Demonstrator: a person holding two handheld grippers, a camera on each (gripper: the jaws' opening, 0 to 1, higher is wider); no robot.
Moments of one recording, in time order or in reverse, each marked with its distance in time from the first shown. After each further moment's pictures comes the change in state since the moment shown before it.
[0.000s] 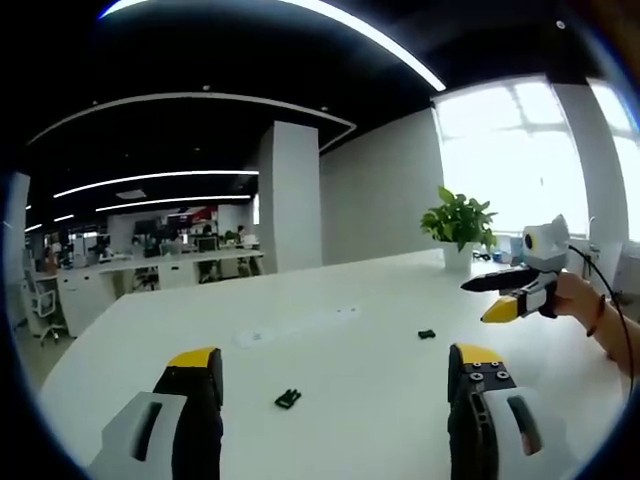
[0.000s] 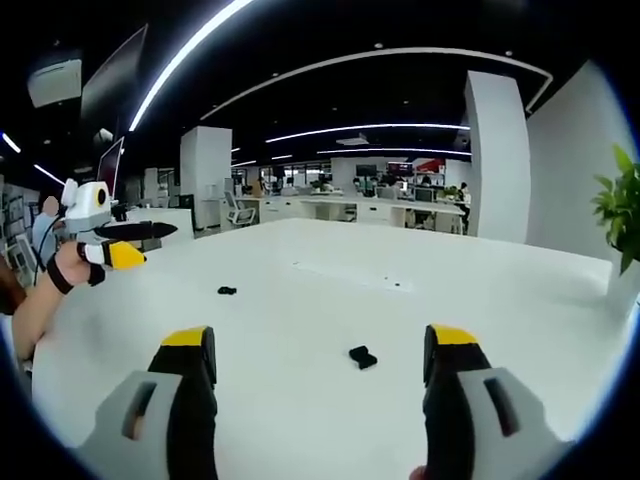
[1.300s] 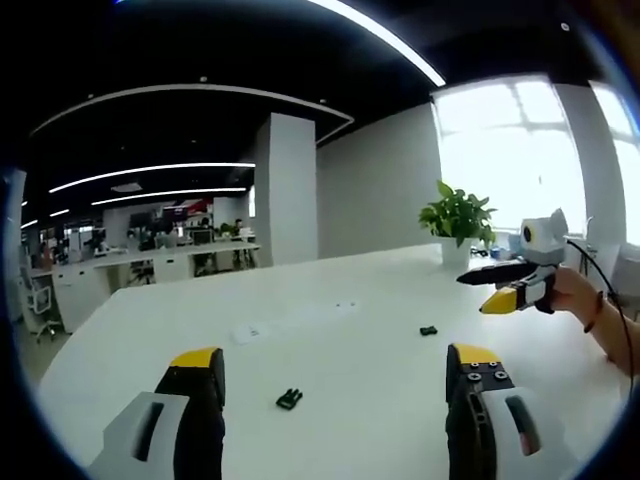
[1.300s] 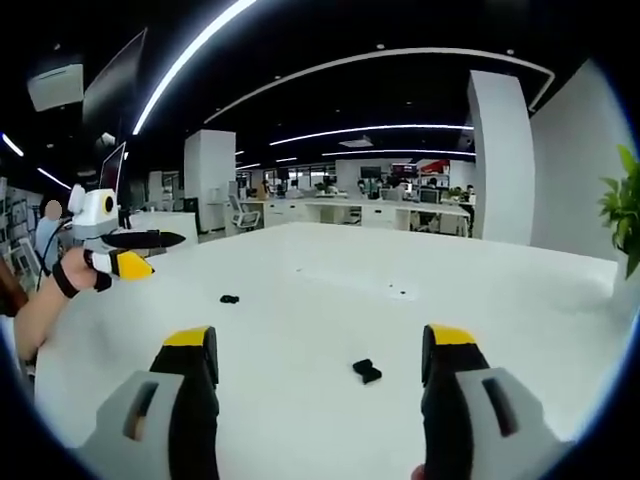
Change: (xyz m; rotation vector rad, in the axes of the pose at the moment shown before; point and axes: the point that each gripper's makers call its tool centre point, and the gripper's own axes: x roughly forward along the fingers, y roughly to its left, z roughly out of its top) left arm 0.008 0.007 -0.004 -0.015 0.033 -0.021; right arm 0.012 -0.006 0.014 0.007 -0.012 0.017
